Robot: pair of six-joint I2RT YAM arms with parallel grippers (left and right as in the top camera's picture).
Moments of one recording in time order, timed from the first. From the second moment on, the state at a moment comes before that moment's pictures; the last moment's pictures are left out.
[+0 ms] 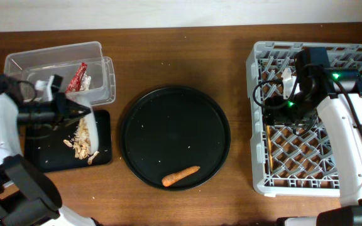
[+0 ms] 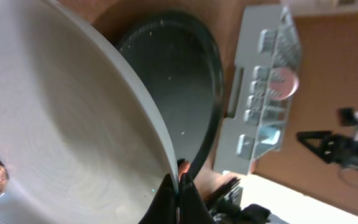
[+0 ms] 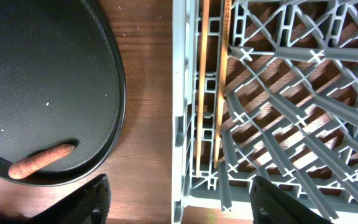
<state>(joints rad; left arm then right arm) 0.48 1.82 1.53 -1.41 0.91 0.27 -0.01 1.55 1.52 -1.41 -0.13 0.07</state>
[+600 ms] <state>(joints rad) 0.66 1.82 1.52 -1.51 1.10 0.49 -0.01 1.55 1.52 -1.43 -0.13 0.07</state>
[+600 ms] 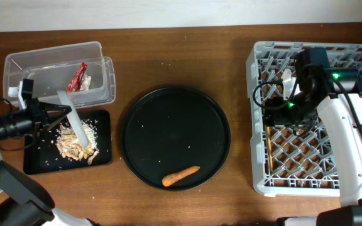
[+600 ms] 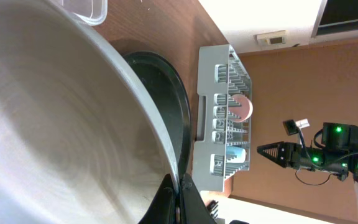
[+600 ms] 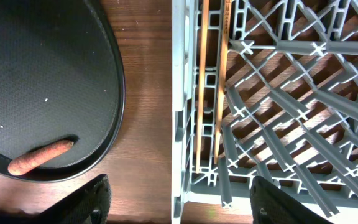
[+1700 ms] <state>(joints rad) -0.81 2.13 1.53 0.65 0.60 -0.57 -0.53 1.41 1.52 -1.52 -0.07 0.21</state>
